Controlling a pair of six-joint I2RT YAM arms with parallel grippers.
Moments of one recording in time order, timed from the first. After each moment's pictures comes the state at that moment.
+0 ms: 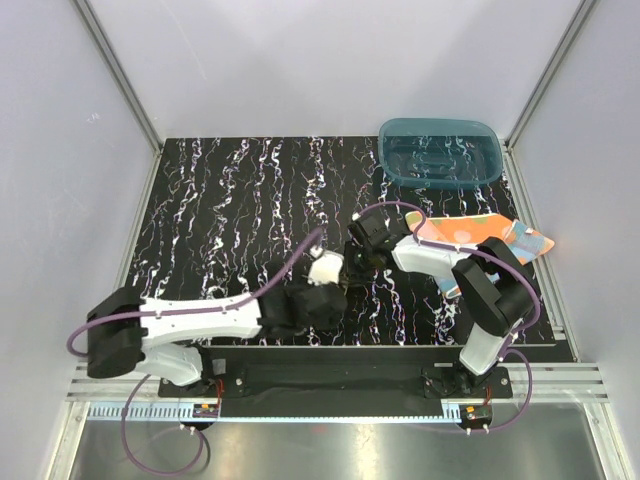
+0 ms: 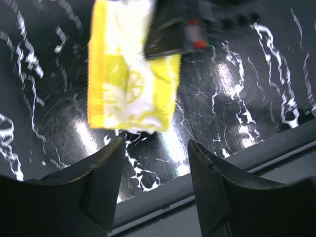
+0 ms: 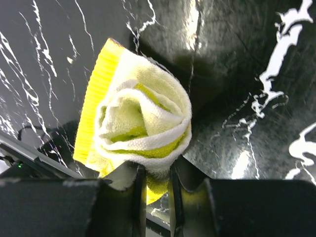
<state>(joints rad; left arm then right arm) -1.23 1.30 0.83 -0.45 -0.48 -0.78 0.68 1.74 0.97 -0.27 -0.22 0.77</state>
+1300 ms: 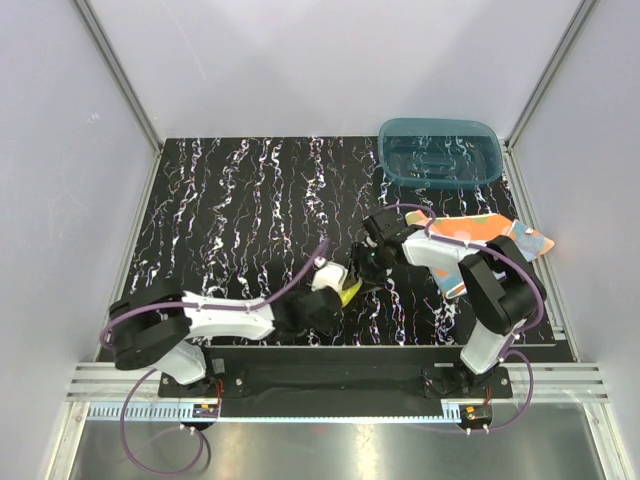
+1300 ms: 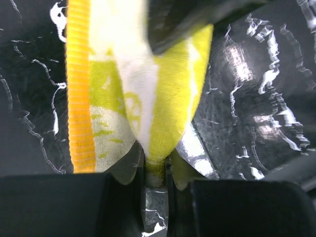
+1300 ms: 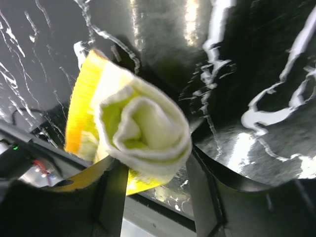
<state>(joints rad) -1.23 1.52 0.69 -0.10 -0.43 -0.66 0.61 1.72 0.97 -0.41 -0.32 0.70</state>
